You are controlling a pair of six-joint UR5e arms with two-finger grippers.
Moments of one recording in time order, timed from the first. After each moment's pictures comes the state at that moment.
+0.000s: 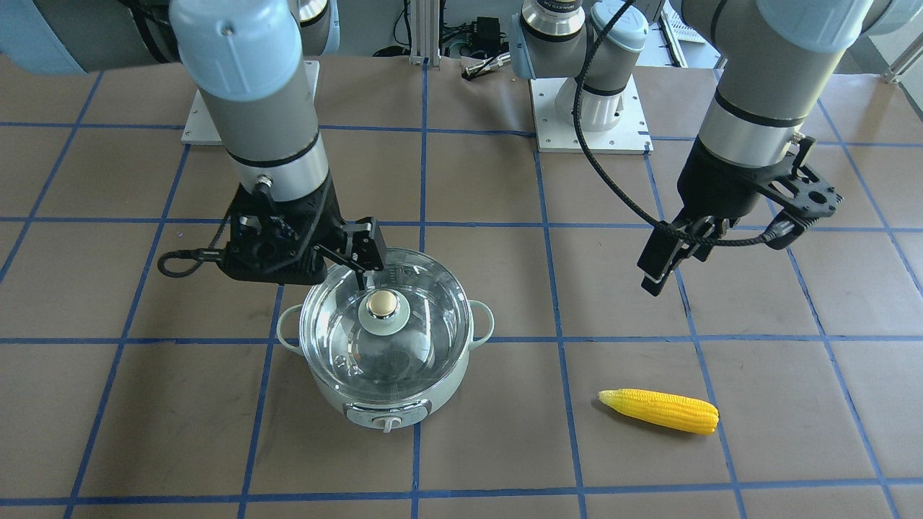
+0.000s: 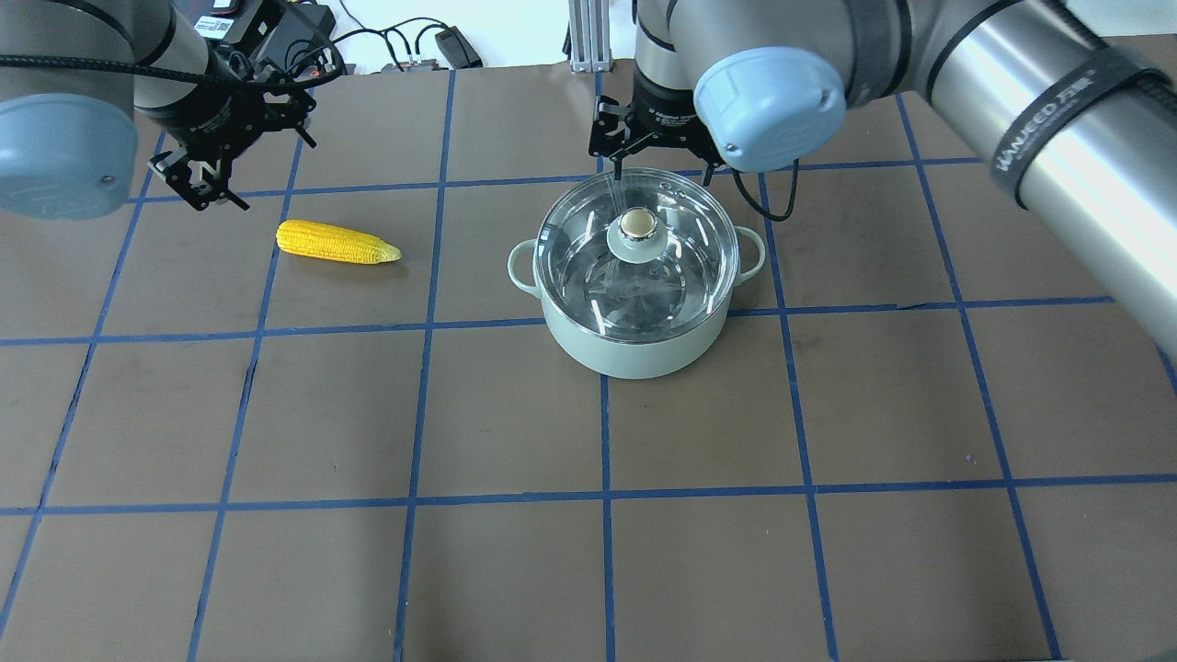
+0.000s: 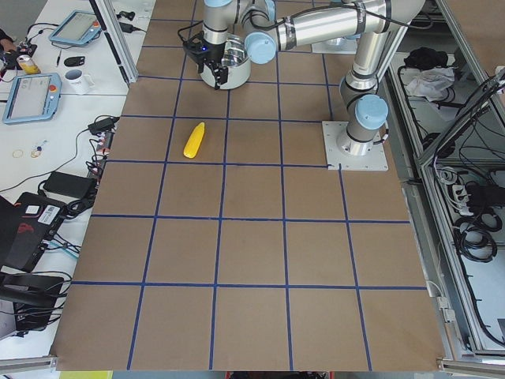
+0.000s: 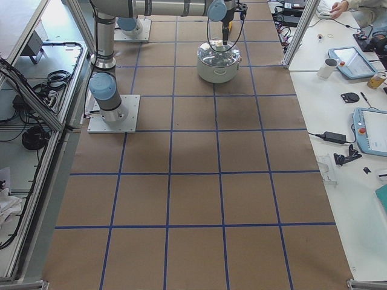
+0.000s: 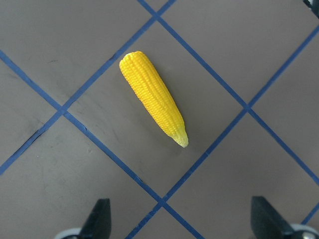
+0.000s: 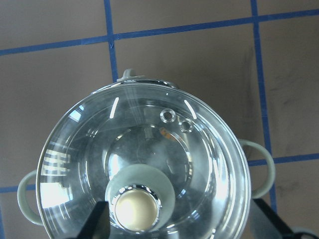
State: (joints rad) left arm -1.43 -1.69 -1.64 -1.18 1.56 -0.66; right arm 1.83 -1.24 1.41 -1.85 -1.57 0.38
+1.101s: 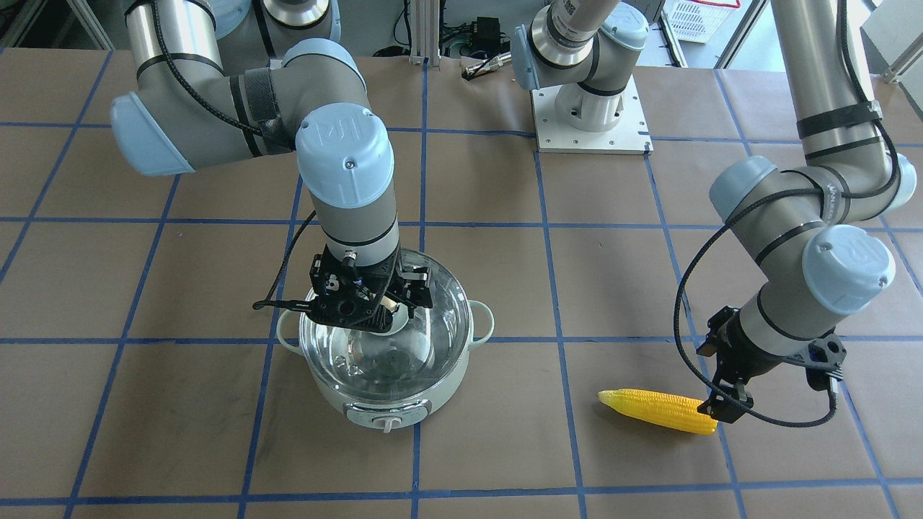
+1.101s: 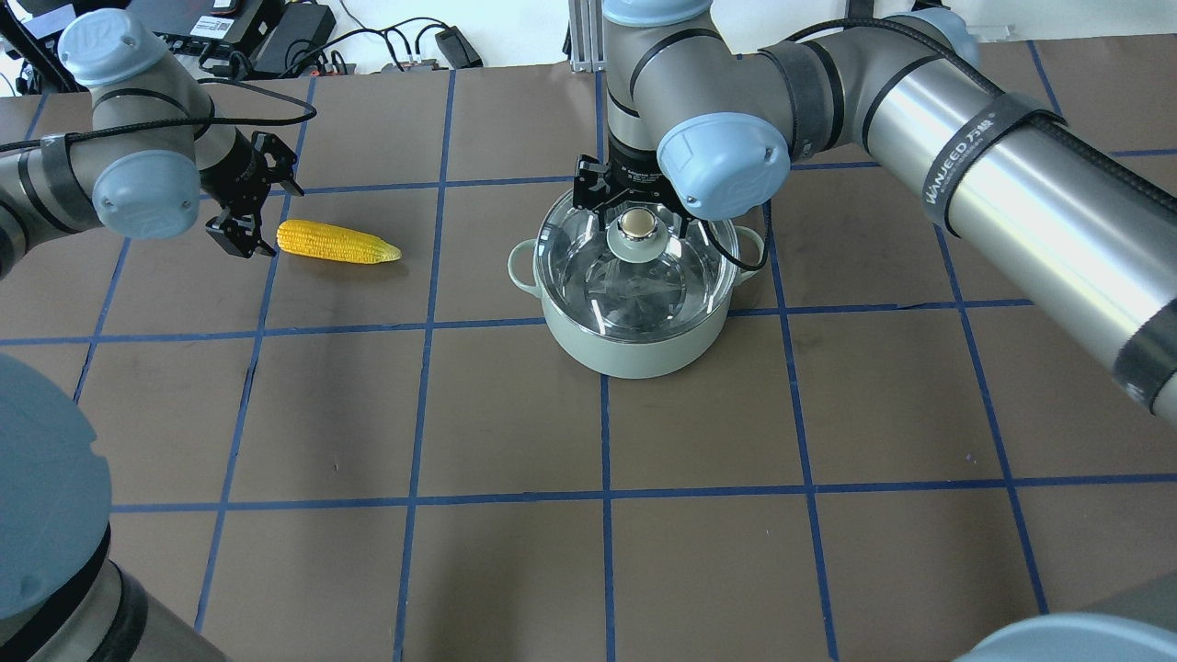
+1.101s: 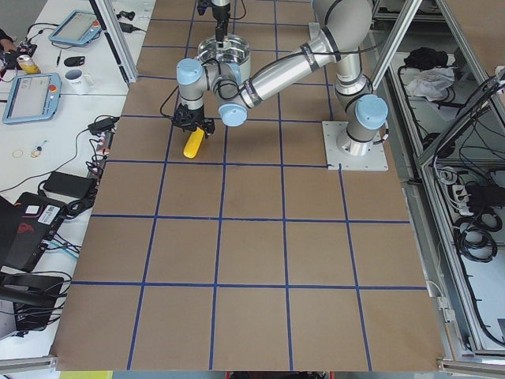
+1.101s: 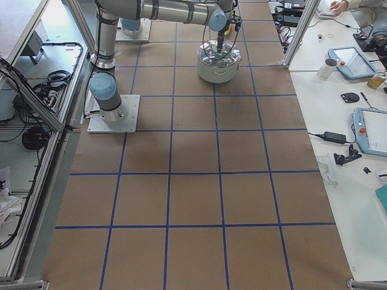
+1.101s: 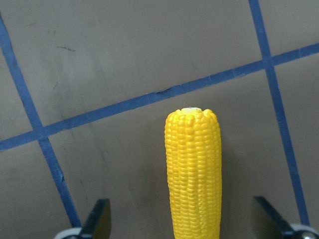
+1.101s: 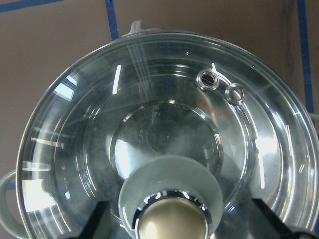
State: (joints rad) left arm -1.30 -2.02 -1.63 -0.98 1.55 -1.02; right arm 1.87 -1.18 1.47 -1.89 -1.56 0.45
